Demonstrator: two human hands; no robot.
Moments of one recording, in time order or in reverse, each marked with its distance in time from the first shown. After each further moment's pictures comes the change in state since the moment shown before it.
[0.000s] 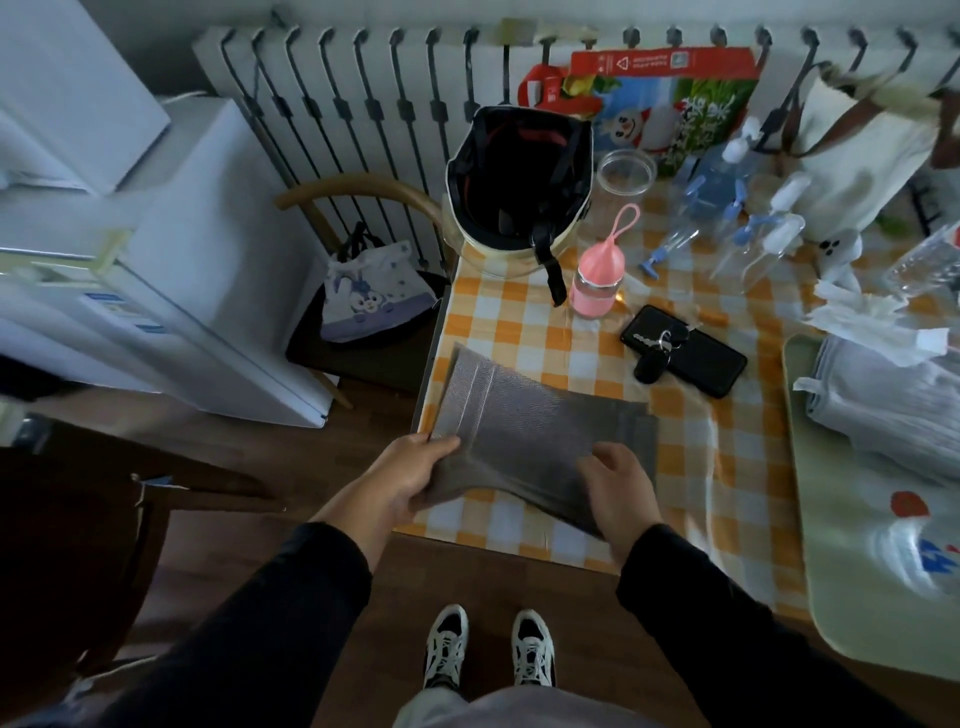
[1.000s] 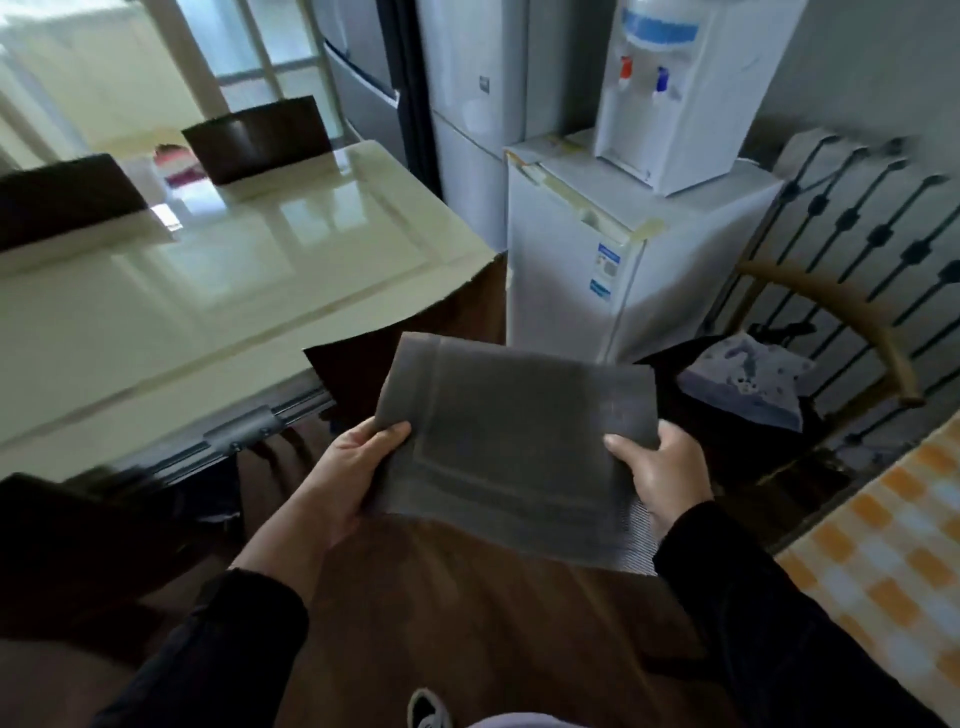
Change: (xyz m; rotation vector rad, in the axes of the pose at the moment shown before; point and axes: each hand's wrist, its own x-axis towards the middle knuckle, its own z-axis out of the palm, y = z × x) left_hand -0.275 -0.238 -0.356 -0.774 0.586 0.517; right_hand -0.179 -0.052 0.340 -0.291 -0.582 -0.497
